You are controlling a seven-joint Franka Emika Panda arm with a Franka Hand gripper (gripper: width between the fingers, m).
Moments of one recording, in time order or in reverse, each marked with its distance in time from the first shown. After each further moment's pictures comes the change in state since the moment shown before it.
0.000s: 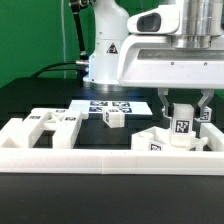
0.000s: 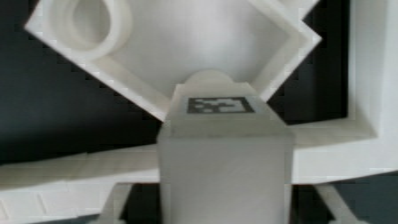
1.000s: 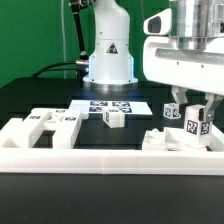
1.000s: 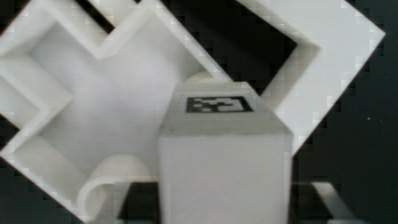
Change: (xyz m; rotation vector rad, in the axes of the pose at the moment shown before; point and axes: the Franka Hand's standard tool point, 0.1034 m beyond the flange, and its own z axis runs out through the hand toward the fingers) arm -0.007 -0.017 0.002 0.022 -0.016 0.788
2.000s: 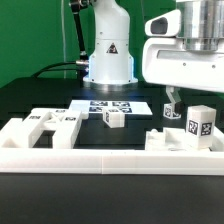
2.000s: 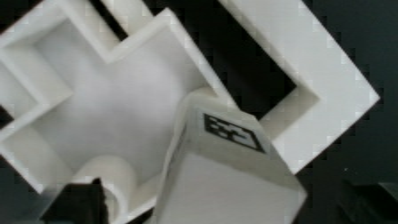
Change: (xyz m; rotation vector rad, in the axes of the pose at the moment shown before) arm -0.011 -0.003 0.002 0.005 -0.008 -0.337
